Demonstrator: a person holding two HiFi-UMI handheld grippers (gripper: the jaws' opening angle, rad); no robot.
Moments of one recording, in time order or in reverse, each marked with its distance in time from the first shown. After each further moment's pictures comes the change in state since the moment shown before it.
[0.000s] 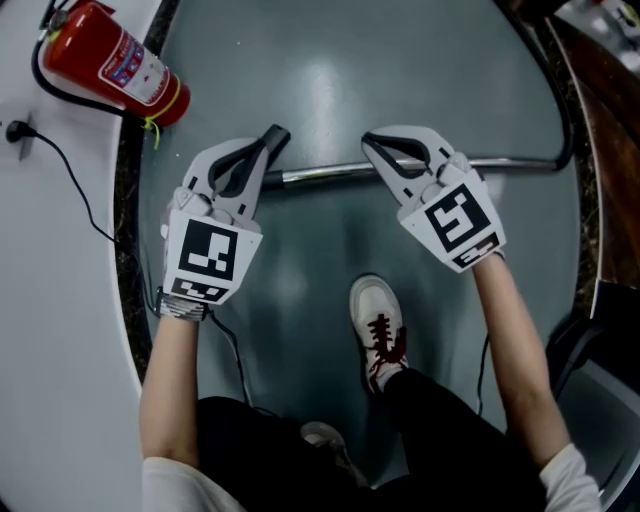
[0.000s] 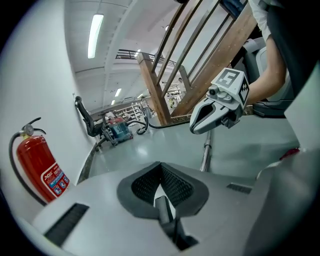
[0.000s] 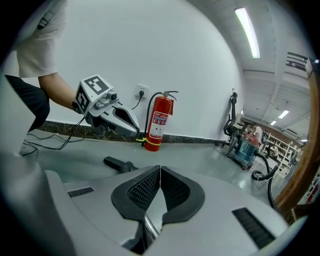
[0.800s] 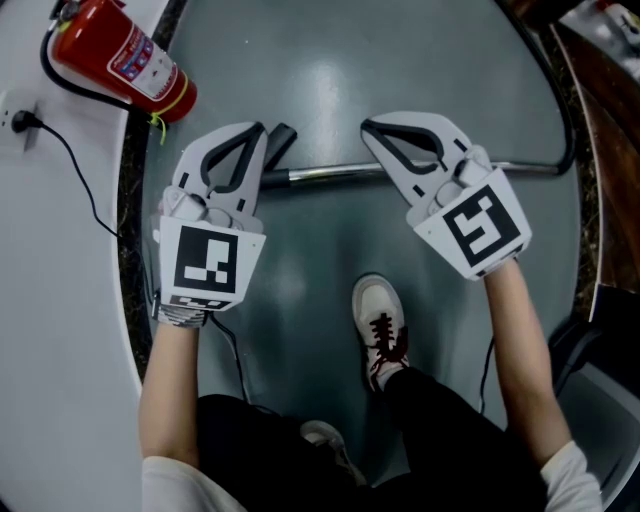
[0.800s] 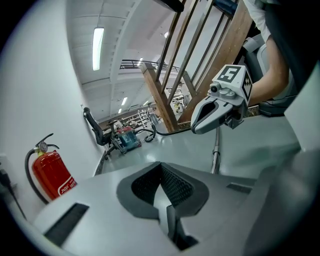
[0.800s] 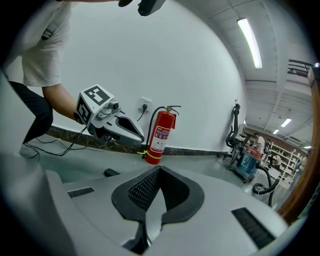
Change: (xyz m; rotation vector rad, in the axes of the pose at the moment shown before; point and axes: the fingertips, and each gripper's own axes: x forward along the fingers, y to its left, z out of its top) left arm -0.024 0.021 0.037 0.032 -0.077 0.099; right arm -0.013 -0.002 0.062 -0.043 -0.109 0.012
